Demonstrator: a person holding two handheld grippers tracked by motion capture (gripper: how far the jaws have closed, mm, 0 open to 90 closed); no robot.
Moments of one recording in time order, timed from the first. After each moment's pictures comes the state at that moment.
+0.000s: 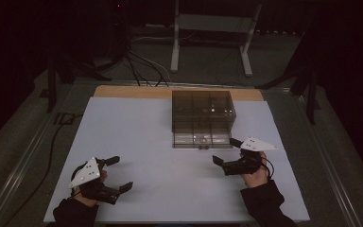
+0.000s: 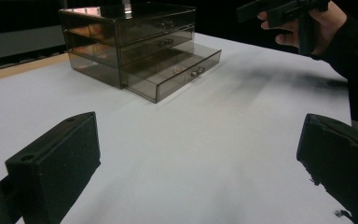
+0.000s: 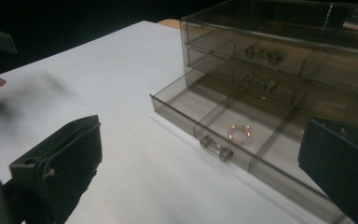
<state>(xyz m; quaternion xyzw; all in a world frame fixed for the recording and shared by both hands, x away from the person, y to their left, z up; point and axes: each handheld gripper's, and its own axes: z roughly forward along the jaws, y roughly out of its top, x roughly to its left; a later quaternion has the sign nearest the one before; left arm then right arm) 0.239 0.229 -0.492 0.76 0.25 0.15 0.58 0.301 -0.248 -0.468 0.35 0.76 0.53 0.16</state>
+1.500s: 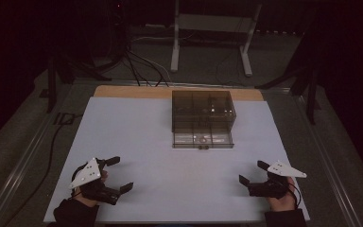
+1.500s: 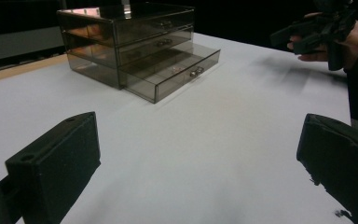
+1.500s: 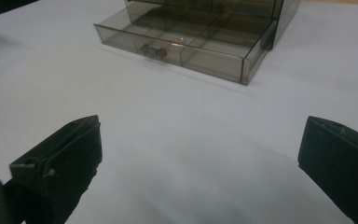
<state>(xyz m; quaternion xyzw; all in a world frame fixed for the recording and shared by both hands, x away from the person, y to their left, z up) 0.238 0.228 -0.491 0.76 0.25 0.15 0.58 0.246 -0.321 -0.508 0.43 0.75 0.47 0.19</state>
